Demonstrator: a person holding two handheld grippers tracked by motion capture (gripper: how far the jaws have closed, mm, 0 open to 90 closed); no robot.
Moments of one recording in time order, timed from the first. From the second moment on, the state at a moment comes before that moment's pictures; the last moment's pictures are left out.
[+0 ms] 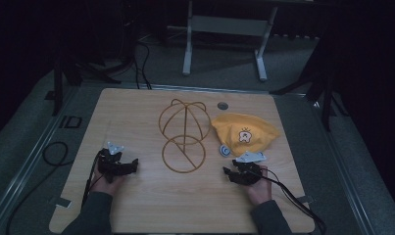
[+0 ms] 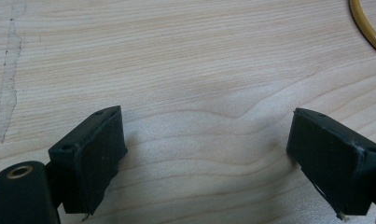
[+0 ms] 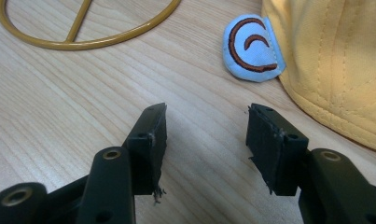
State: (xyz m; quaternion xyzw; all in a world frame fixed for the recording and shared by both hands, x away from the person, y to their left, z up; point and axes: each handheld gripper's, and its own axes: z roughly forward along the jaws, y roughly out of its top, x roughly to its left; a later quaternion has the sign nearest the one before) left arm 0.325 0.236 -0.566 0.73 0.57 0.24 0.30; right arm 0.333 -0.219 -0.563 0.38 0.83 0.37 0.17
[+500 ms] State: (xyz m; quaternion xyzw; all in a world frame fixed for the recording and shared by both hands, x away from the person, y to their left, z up) left arm 0.325 0.236 -0.566 0.73 0.57 0.24 0.30; right arm 0.333 -0.220 -0.564 0.38 0.83 0.37 0.17
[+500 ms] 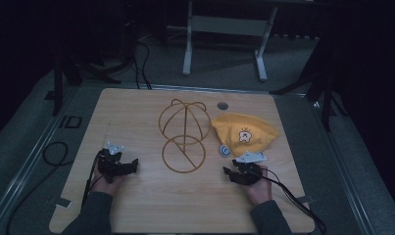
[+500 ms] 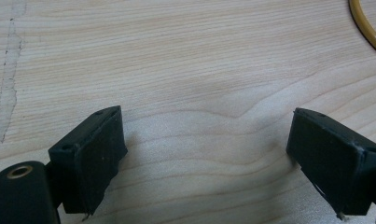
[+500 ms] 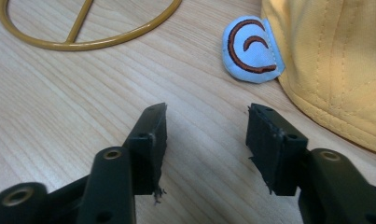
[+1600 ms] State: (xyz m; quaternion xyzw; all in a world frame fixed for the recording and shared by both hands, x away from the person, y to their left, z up) left arm 0.325 0.235 -0.566 0.73 0.57 0.24 0.30; right arm 0.375 -0.321 -0.546 0.50 0.80 0.24 0.25
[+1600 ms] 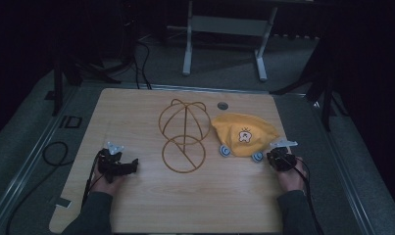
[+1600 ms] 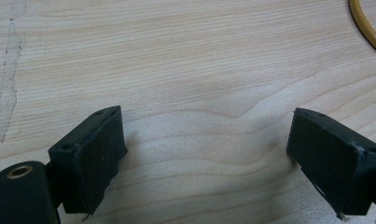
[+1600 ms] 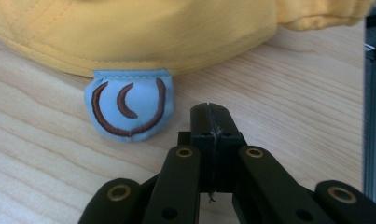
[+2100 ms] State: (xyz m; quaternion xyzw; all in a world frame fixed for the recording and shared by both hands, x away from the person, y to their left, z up) left arm 0.325 0.235 -0.566 0.73 0.57 0.24 0.30; right arm 0.353 -0.275 -0.540 0.35 0.86 0.31 0.21
